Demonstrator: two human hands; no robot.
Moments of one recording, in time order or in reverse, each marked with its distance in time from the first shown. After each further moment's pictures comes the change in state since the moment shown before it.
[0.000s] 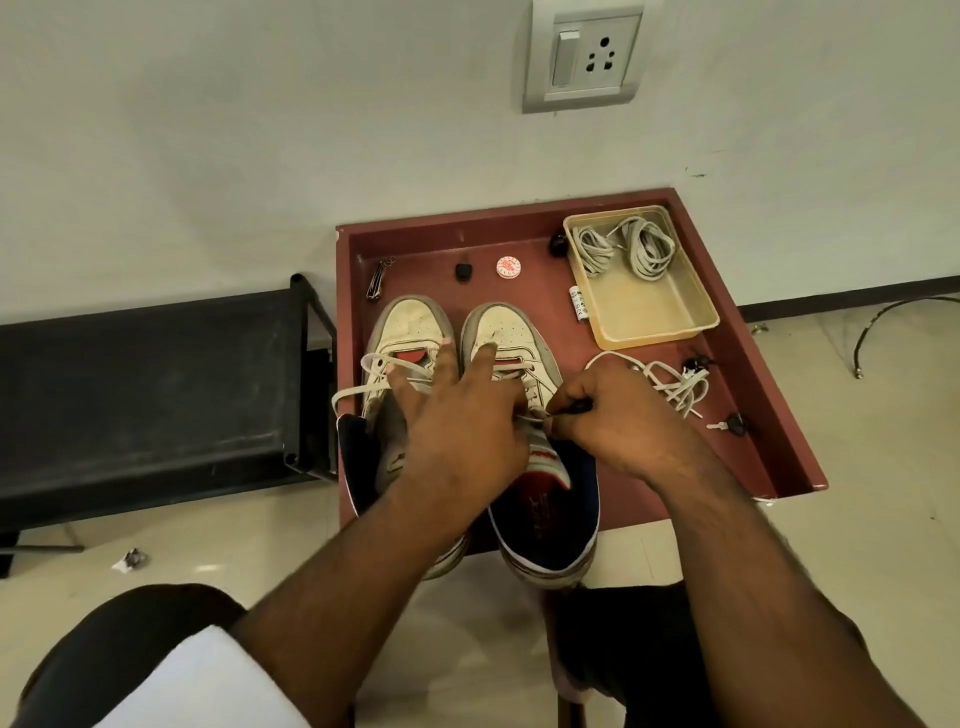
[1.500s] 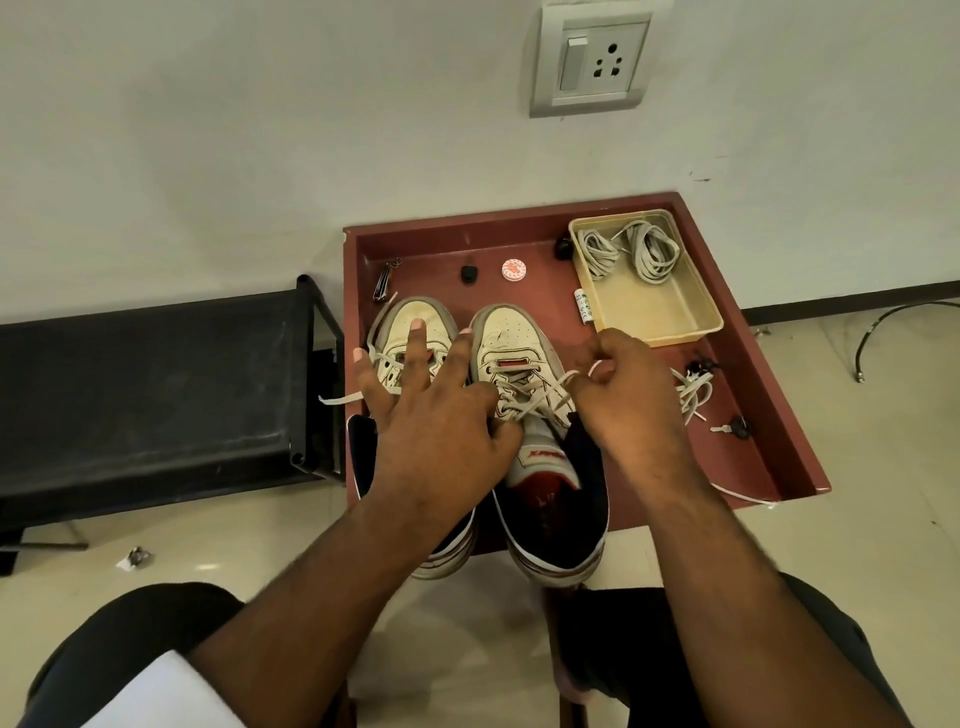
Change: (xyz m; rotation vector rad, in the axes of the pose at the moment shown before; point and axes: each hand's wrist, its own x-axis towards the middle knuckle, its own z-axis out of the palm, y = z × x) left_hand -0.020 -0.017 -0.016 0.089 0.076 -0.041; right_hand 0.005 -0.007 0.013 0.152 0.469 0.048
